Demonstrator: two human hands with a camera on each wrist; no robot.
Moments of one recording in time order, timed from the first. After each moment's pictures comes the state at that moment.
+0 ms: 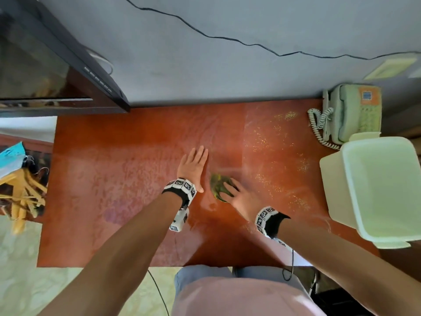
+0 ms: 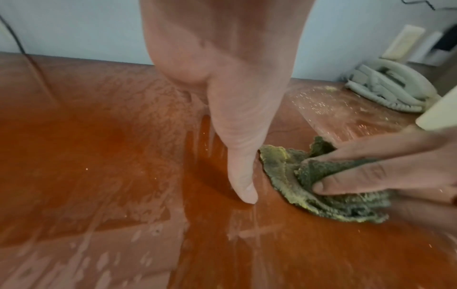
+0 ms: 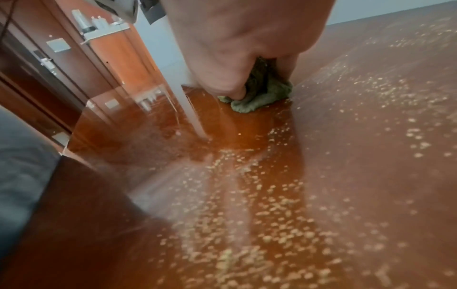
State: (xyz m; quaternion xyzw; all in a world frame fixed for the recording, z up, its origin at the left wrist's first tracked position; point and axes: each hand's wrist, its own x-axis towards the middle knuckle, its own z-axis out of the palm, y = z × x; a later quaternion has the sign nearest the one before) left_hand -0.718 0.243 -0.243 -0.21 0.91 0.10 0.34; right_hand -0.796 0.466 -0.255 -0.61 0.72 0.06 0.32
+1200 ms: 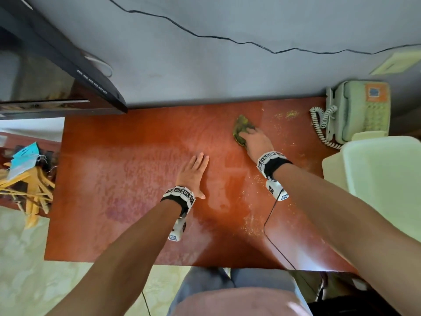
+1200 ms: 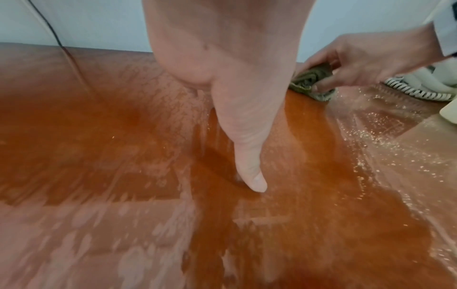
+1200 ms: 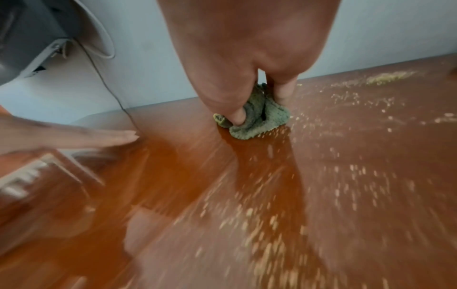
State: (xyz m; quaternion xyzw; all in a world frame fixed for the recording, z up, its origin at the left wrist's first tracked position) left_hand -0.708 0.264 -0.249 -0.22 0.91 0.10 0.34; right_hand -0.947 0.389 -0.270 -0.43 0.88 -0.06 0.22
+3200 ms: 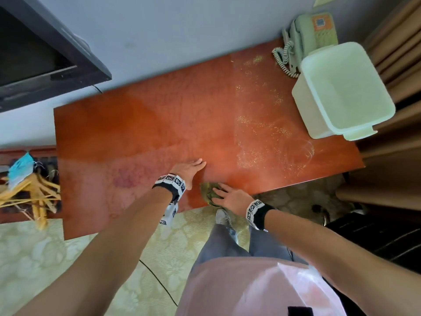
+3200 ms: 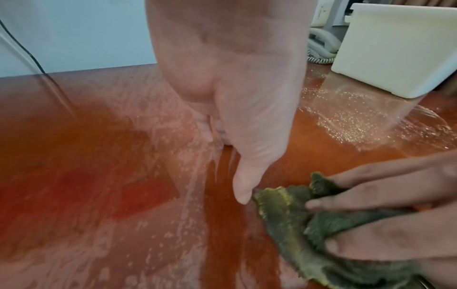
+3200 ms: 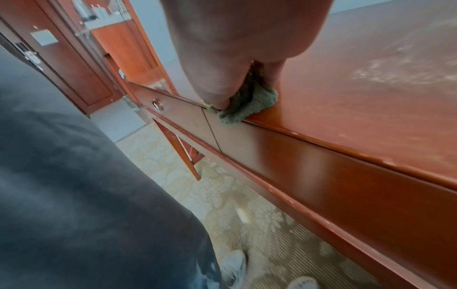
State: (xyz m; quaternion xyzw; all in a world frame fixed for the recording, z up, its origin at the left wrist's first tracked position) left_hand -0.578 0.342 -0.215 -0.01 0.91 0.05 0.40; right_hand -0.612 0.581 -0.249 -0.63 0.70 0.06 0.32
